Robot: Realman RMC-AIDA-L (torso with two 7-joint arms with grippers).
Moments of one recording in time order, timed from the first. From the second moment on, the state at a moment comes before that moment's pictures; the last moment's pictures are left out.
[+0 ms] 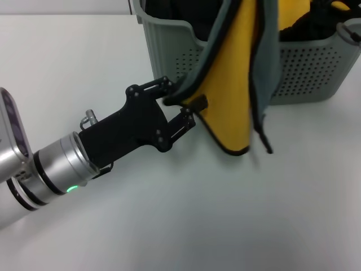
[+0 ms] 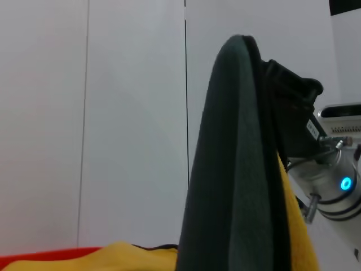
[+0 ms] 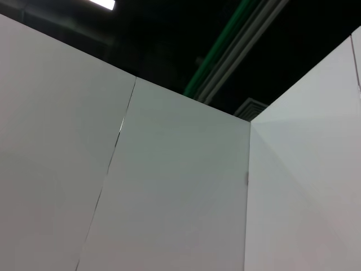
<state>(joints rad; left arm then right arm) -0.43 -2.11 1.33 0.20 0.93 1.64 -0.58 0.66 1.95 -1.72 -0.47 -0.30 -1.68 0.70</state>
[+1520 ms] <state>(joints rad) -0.36 -2.11 1.32 0.20 0.82 1.66 -0.53 0.65 1.96 -1.72 -0.47 -0.30 -1.66 0.71</state>
